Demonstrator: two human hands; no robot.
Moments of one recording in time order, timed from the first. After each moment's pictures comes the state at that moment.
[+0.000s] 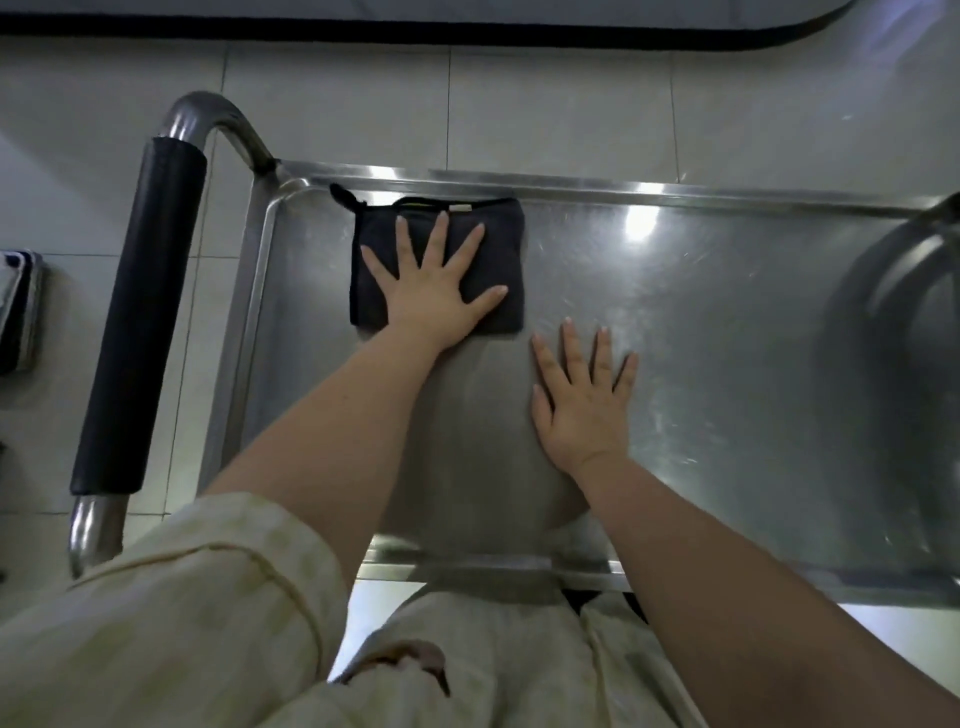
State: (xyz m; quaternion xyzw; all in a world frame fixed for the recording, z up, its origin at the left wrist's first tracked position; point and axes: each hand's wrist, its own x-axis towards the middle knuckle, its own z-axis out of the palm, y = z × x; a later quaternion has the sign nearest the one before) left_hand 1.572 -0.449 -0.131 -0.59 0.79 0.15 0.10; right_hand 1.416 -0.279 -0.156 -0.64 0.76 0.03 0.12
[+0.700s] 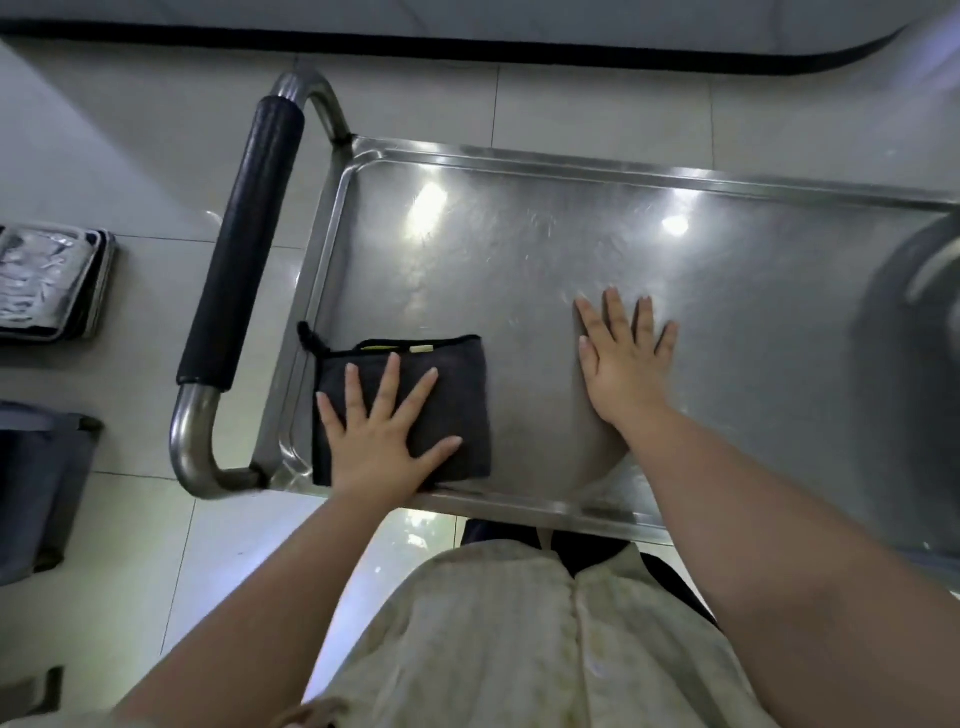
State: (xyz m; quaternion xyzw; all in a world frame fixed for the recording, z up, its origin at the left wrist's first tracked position) left_hand 1.714 -0.242 -0.124 -0.65 0.75 0.12 0.10; right_hand 1.418 -0.284 -0.137 -0.62 0.77 0.08 0.15
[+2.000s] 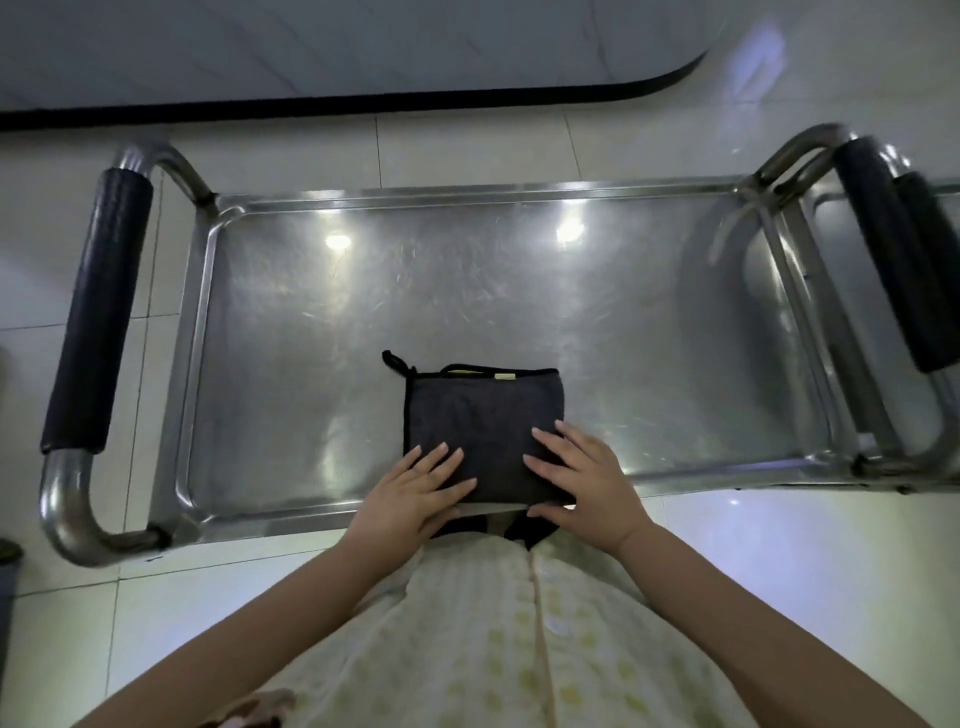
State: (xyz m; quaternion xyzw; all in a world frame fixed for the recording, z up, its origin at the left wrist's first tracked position) left_hand 1.634 -0.185 -0.130 -0.27 0.93 0.25 0.04; right_hand 1.359 -0.093 -0.135 -0.74 0.64 -0.14 0.15
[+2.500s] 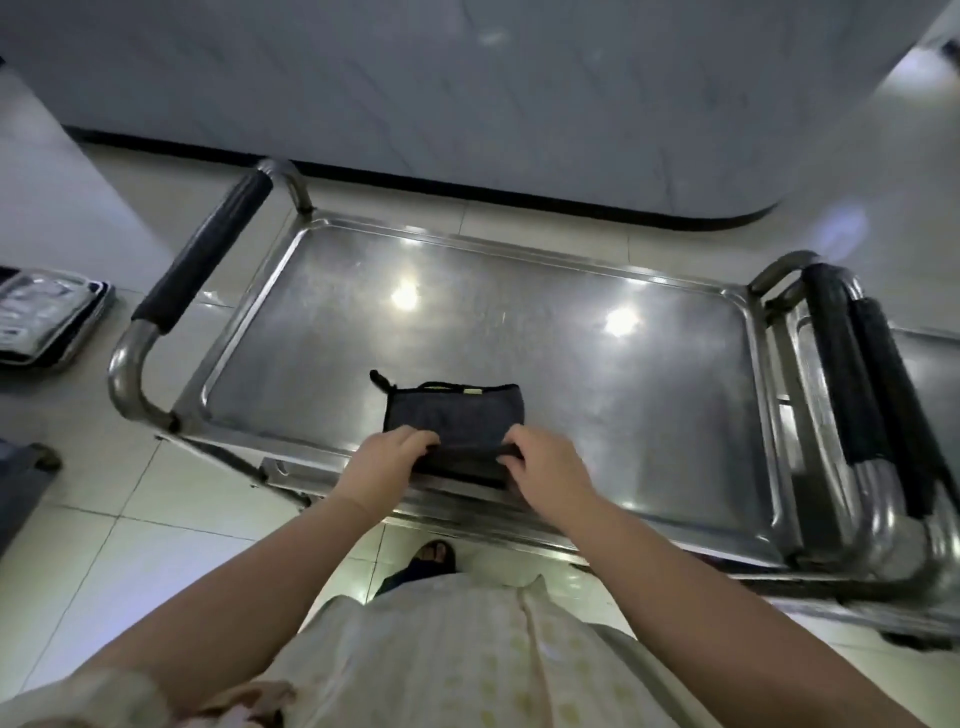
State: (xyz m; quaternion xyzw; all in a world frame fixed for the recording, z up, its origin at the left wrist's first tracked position) left_hand 1.569 -0.128 -0.073 -0.52 0.83 0.18 -0.08; right_hand 1.334 -0.108 -0.059 -0.73 0.63 -0.13 0.23
